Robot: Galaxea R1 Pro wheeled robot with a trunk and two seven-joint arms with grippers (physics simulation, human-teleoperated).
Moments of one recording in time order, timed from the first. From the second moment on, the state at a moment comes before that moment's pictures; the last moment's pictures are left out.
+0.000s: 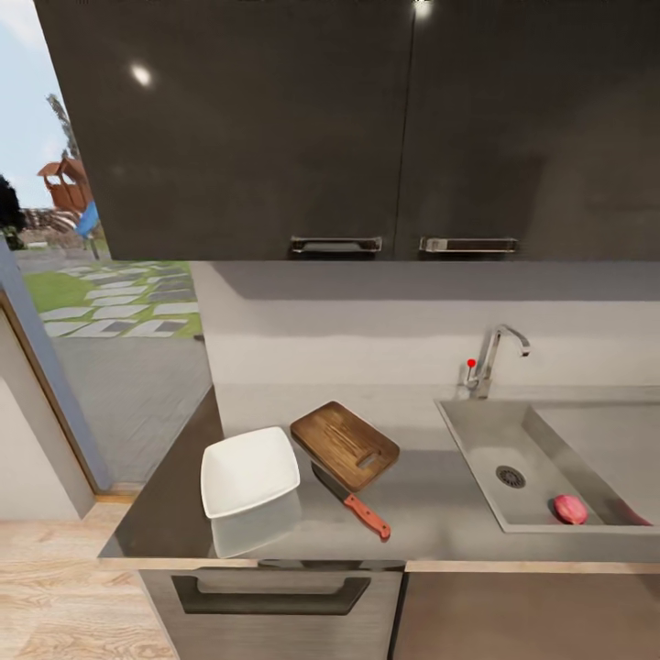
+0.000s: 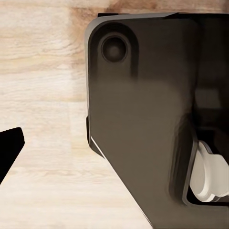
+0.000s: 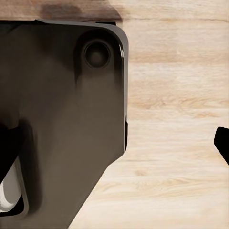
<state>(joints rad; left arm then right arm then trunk) 0.00 0.01 0.01 -0.07 0.00 -0.03 -0.01 0.00 -0.04 -0.01 0.00 0.00 -0.14 0.00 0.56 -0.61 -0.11</state>
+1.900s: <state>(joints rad) 0.00 -0.01 0.02 -0.06 0.00 -0.02 -0.01 0.02 -0.06 -0.01 -0.01 0.01 -0.14 0.01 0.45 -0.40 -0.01</state>
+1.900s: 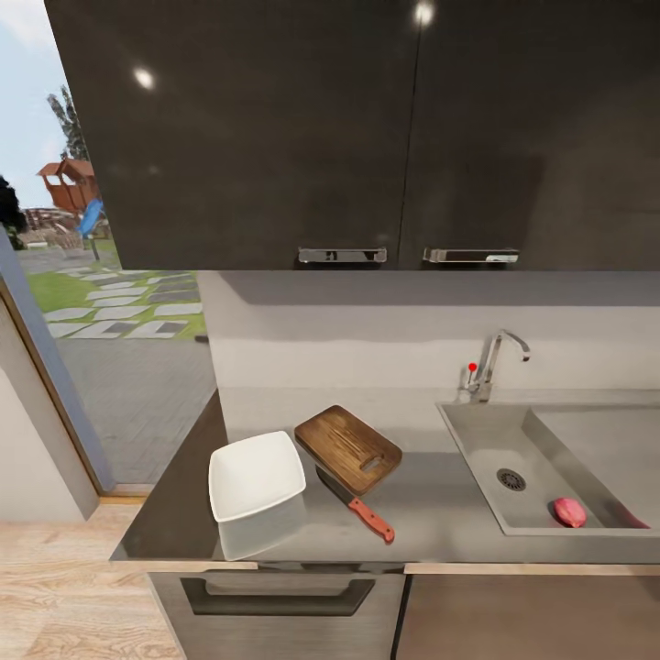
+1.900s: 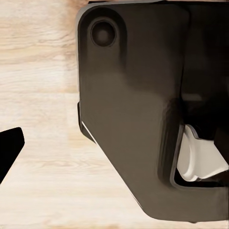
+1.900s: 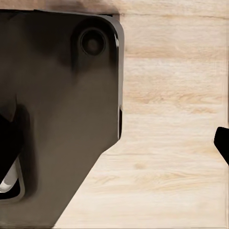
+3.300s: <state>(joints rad) 0.00 -0.03 0.02 -0.06 0.00 -0.03 -0.01 0.06 -0.07 0.00 -0.48 0.02 -0.08 0.01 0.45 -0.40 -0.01</state>
